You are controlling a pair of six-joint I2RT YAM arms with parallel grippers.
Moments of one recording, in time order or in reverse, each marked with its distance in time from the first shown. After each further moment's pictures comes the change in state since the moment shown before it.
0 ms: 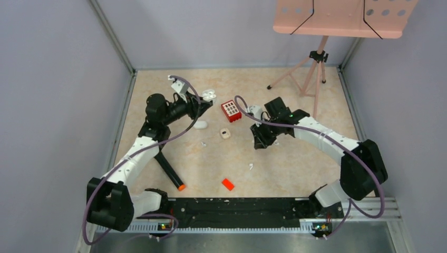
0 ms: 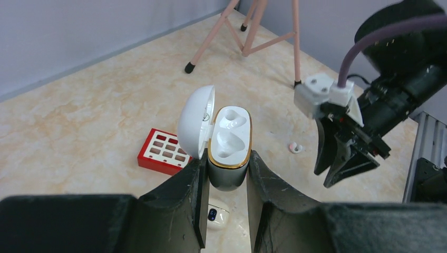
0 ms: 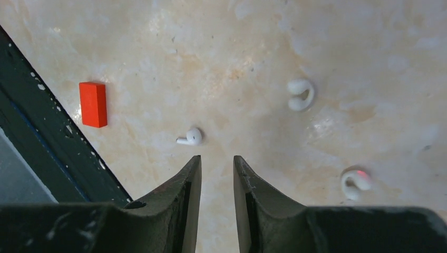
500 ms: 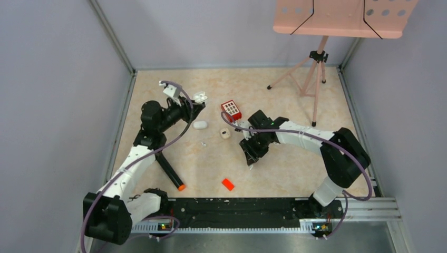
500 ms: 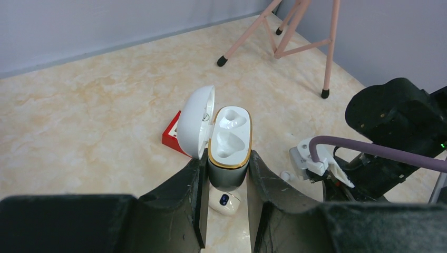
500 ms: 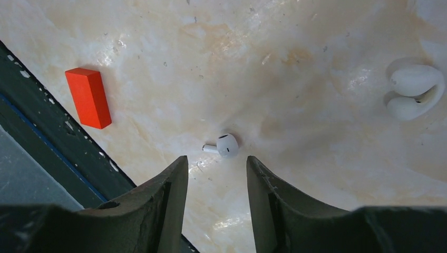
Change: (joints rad) left arm 0.024 -0.114 -0.065 -0.071 -0.156 -0.027; right arm 0.152 0.166 -0.059 0.015 0.045 0.175
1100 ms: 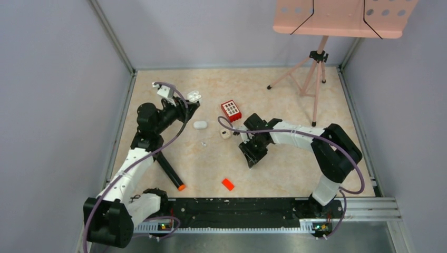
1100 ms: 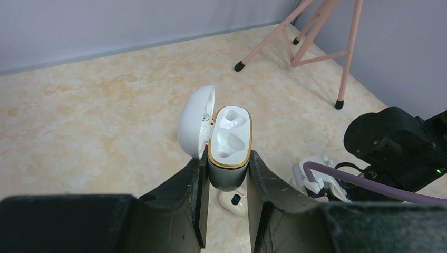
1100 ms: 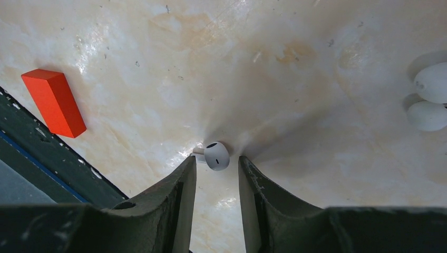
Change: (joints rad) left arm 0.051 -0.052 -0.036 0.000 -0.034 -0.023; right arm 0.028 0.092 0.010 -0.011 0.060 0.018
